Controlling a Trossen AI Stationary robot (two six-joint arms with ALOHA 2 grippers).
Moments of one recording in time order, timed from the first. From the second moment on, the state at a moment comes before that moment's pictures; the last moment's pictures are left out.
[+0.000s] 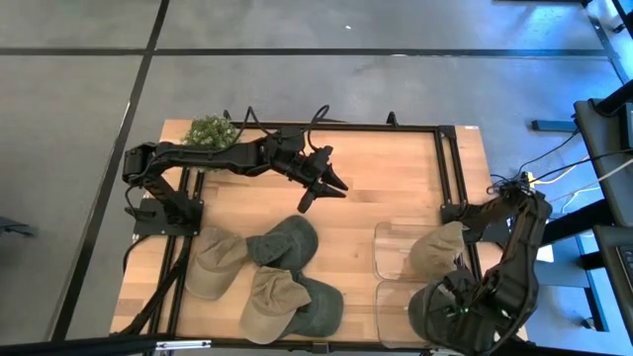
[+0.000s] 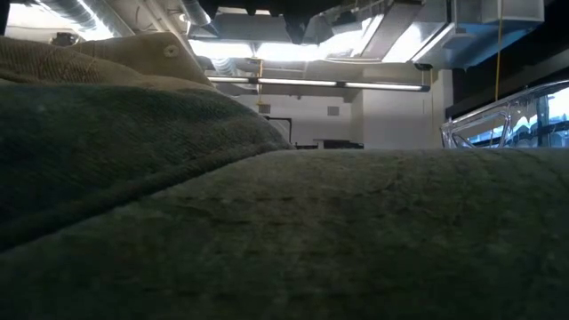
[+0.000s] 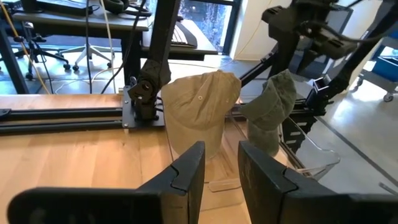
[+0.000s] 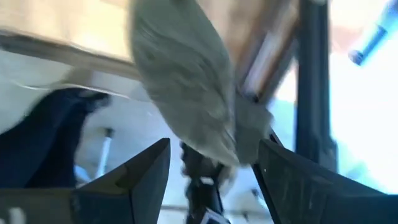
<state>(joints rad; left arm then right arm) 0.17 1.59 1.27 0.07 0.48 -0.03 1.02 1.71 1.83 -1.57 -0.26 2.32</state>
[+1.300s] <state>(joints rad) 0.14 1.59 1.27 -0.08 0.49 -0.04 0.85 1.86 1.76 -1.22 0.13 0.97</state>
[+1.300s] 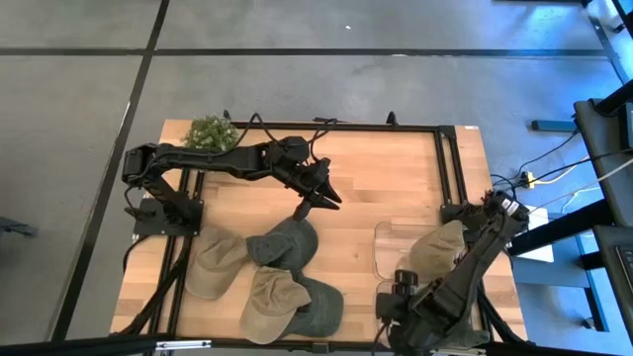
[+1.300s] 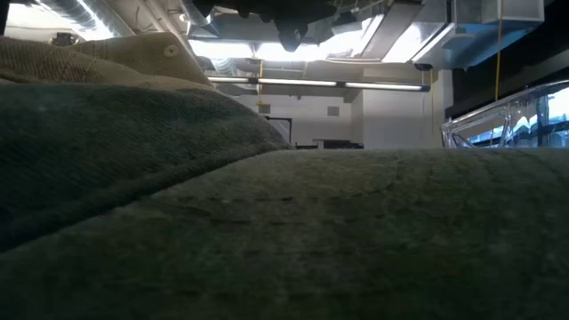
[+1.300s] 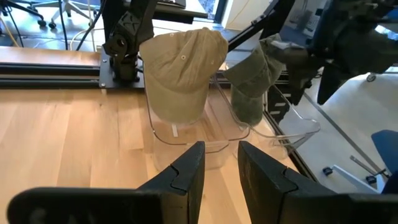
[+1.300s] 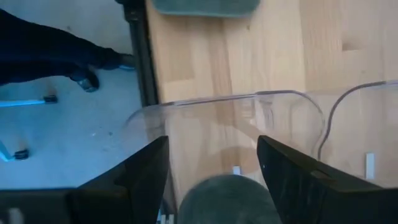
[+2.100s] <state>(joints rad) 0.14 1.59 1.27 -0.09 0.49 -0.04 0.84 1.71 1.30 -0.87 -0.09 0.95</state>
